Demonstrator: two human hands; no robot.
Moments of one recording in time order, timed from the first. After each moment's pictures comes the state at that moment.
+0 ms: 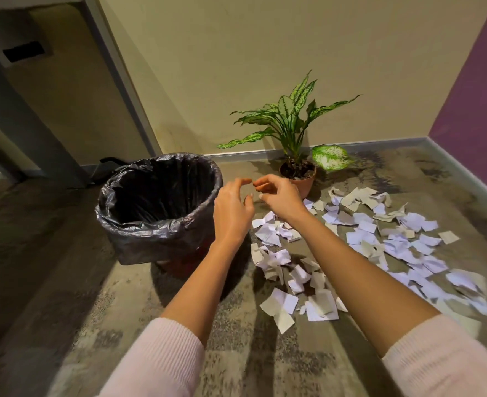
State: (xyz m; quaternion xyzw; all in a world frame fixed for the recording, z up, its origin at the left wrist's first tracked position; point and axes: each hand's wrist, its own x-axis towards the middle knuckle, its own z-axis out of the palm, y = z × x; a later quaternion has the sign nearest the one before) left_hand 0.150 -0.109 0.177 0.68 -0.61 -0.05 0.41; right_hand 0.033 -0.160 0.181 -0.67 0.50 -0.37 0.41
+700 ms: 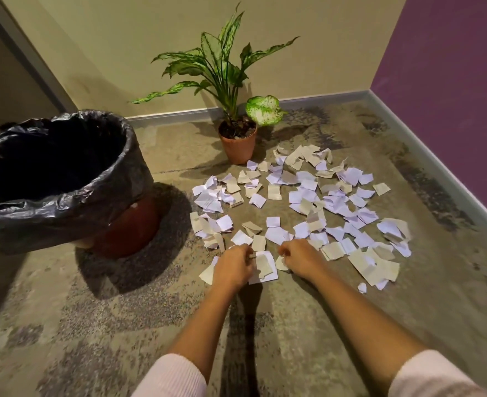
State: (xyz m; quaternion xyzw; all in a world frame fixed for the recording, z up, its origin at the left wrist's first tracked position) left_hand 0.032 -0.057 -0.011 0.69 -0.67 -0.27 0.08; right_hand -0.152 -0.087 -0.020 -0.69 0.66 0.01 0.29
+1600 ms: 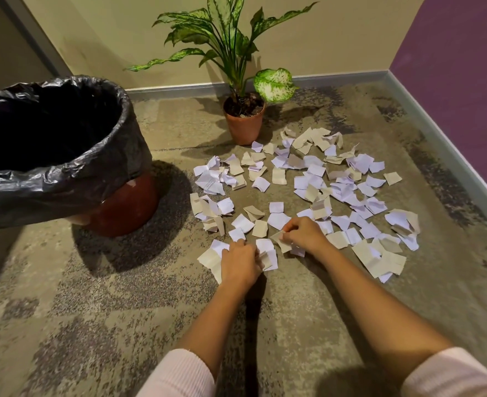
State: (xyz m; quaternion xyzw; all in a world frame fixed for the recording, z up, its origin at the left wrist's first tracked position) left_hand 0.011 -0.039 -0.029 0.70 -0.68 -0.22 0.01; right_hand -0.151 -0.105 -0.002 -0.56 0.69 -0.12 0.44
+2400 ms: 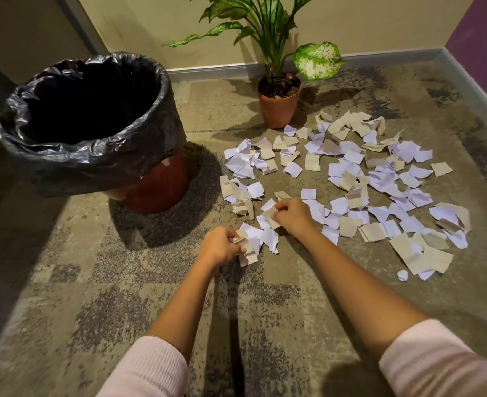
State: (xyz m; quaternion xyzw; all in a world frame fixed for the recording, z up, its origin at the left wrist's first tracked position) left_hand 0.116 -0.030 -0.021 0.77 -0.51 -0.37 0.08; right_hand -0.060 -0.112 -0.018 -0.59 0.67 -0.16 0.41
